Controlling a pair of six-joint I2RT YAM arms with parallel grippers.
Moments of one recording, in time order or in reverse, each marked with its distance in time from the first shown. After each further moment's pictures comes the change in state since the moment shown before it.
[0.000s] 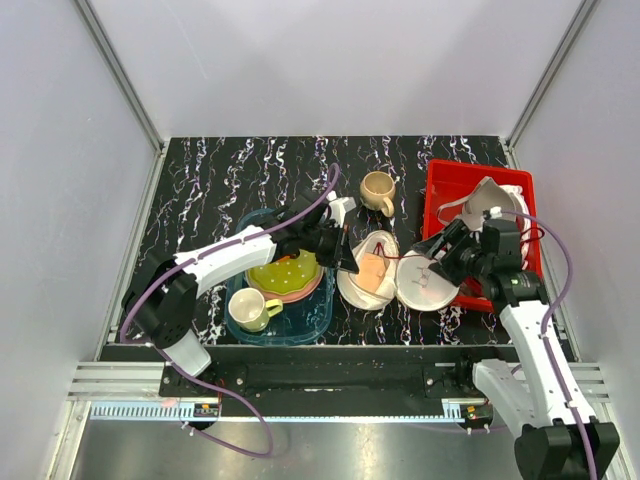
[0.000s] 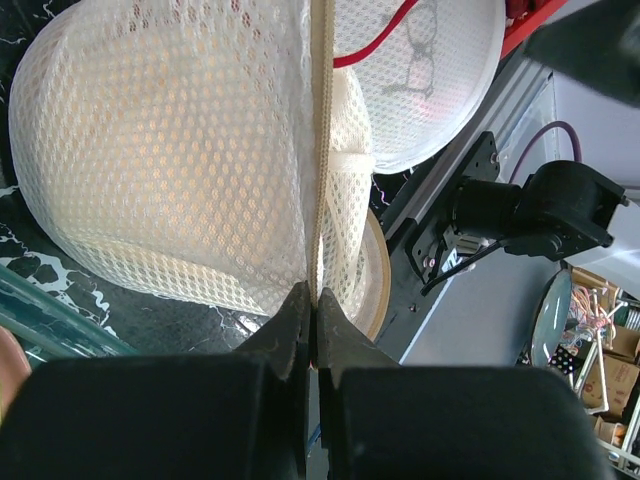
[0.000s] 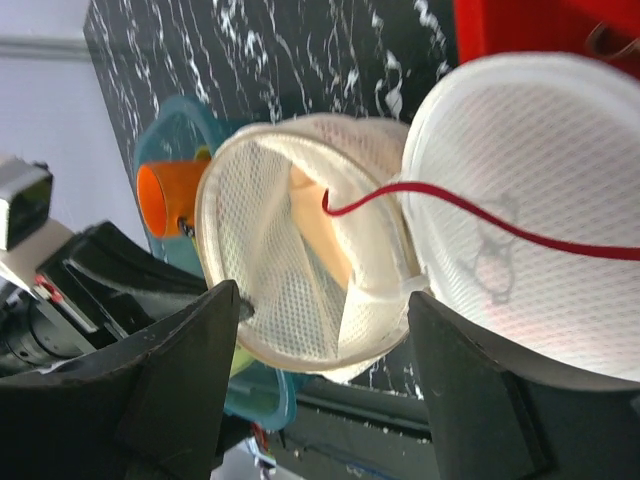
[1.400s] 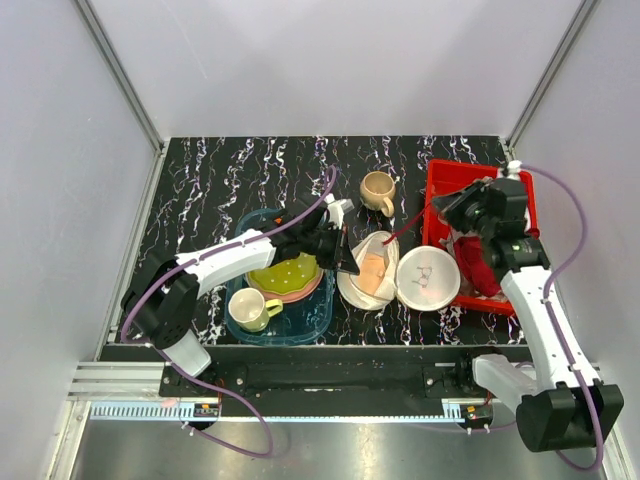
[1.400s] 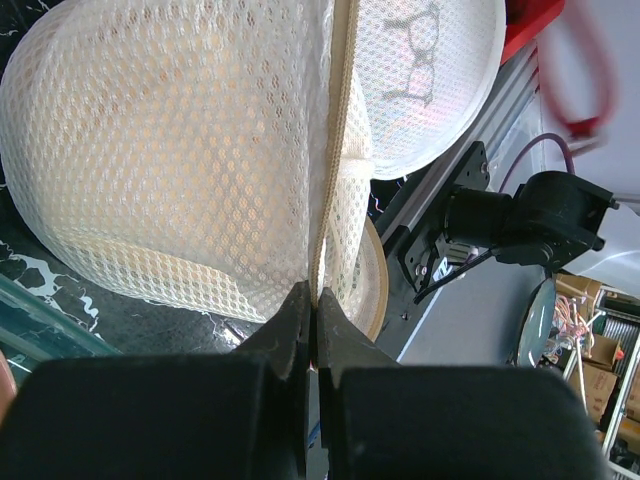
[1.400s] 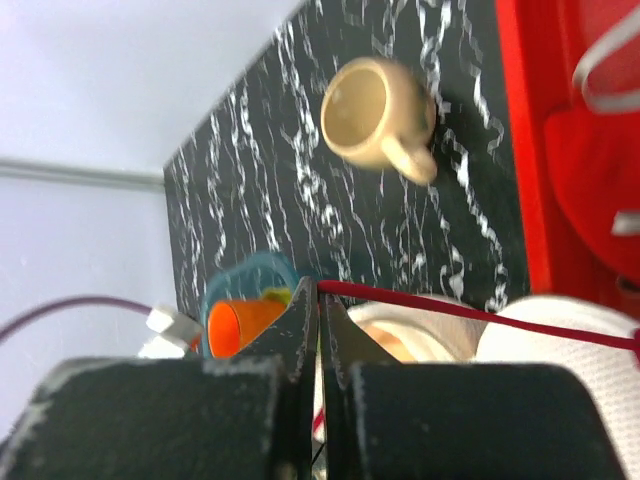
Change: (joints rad) left arm 0.000 -0.004 -0.050 0.085 0.004 -0.056; right arm 0.063 0.216 0.190 0.232 0.190 0.033
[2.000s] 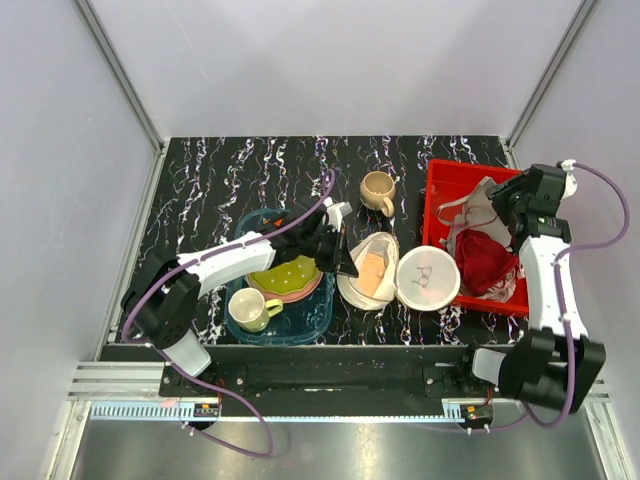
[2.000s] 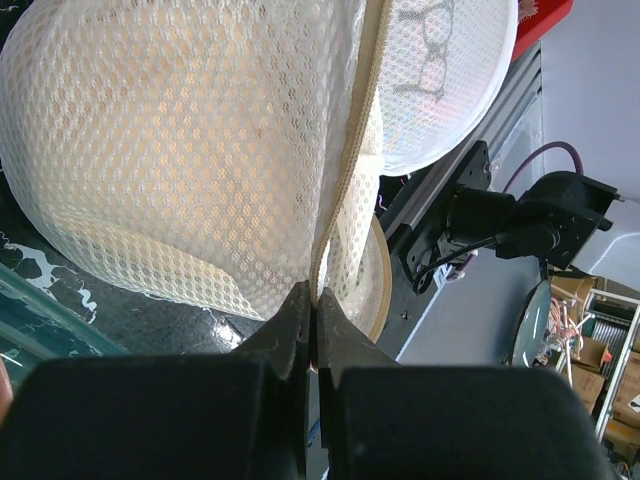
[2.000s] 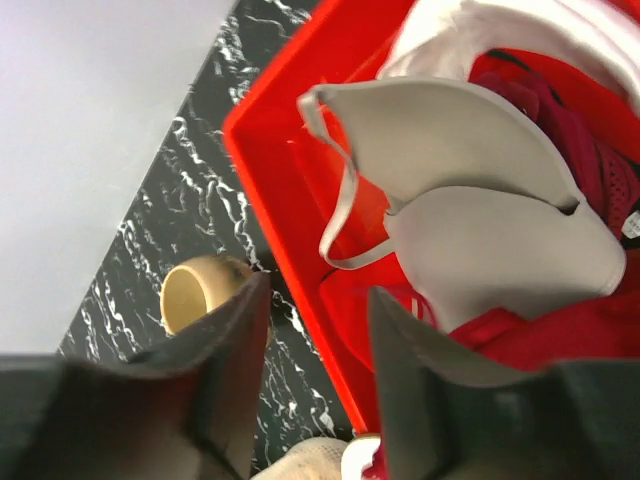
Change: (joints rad) left arm 0.000 -0.001 -0.032 0.020 0.000 -0.021; right arm -0.335 0.151 0.130 -0.030 0.163 -0.091
